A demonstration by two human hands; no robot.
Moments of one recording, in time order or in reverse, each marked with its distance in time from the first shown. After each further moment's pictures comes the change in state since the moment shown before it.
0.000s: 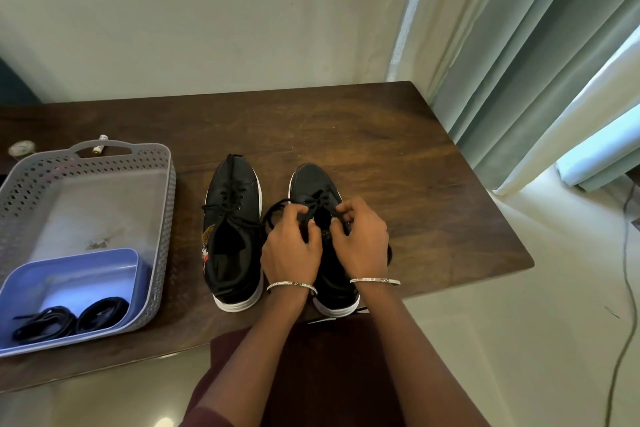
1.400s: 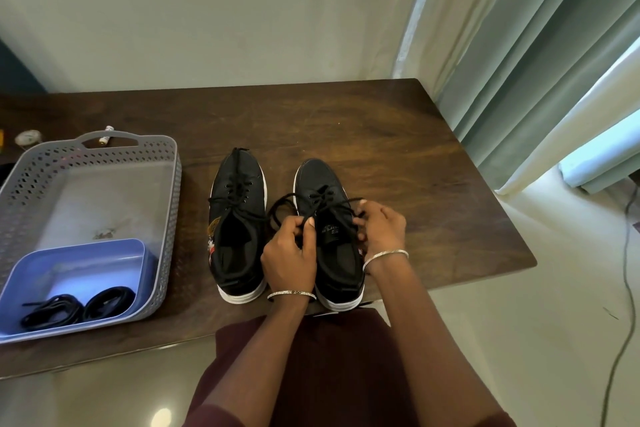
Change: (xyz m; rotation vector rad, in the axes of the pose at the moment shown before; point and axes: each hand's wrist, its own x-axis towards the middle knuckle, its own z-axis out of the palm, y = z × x) left_hand -0.013 -0.025 0.013 -0.159 0.189 0.000; right_hand 0.022 0.009 0.004 0.849 0.076 0.731
